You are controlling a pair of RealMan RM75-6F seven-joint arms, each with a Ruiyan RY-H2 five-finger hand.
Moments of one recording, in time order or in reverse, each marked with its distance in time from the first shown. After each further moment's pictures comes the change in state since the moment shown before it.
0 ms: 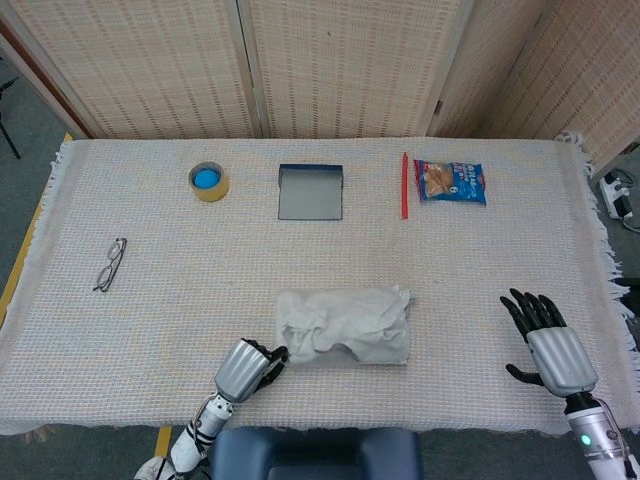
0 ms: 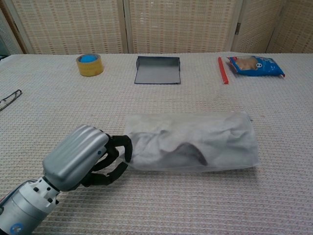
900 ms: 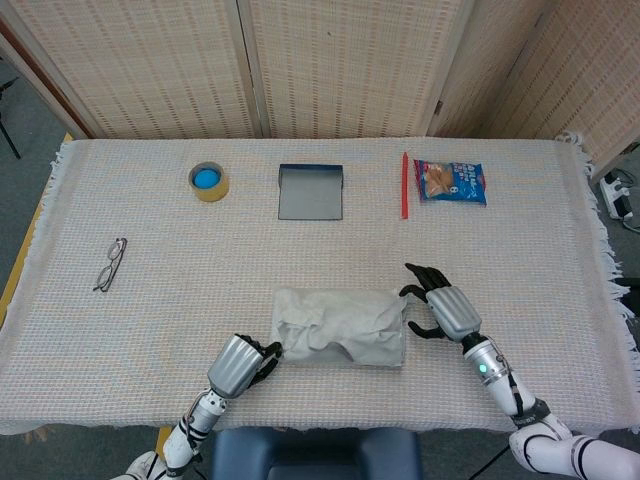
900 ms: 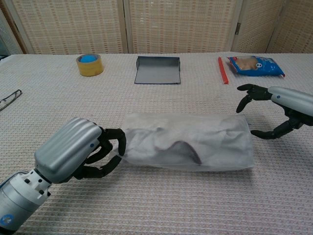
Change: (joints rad) left arm -0.020 0.070 -0.010 -0.079 -0.001 -0.003 0.037; right arm 0.325 -0.389 0.109 0.354 0.030 -0.305 0.300
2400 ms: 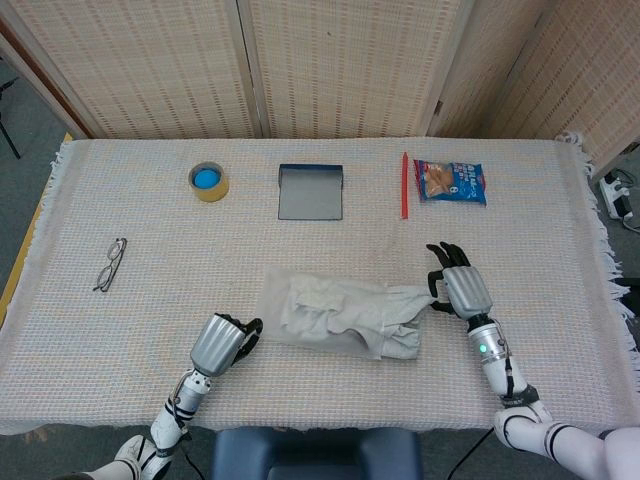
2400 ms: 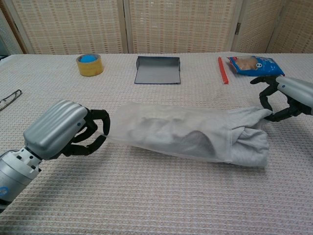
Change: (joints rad) left arm -0.040 0.026 -0.068 0.104 -0.054 -0.011 -0.036; right arm 0.028 -0.142 0.055 0.265 0.115 0.064 -0.006
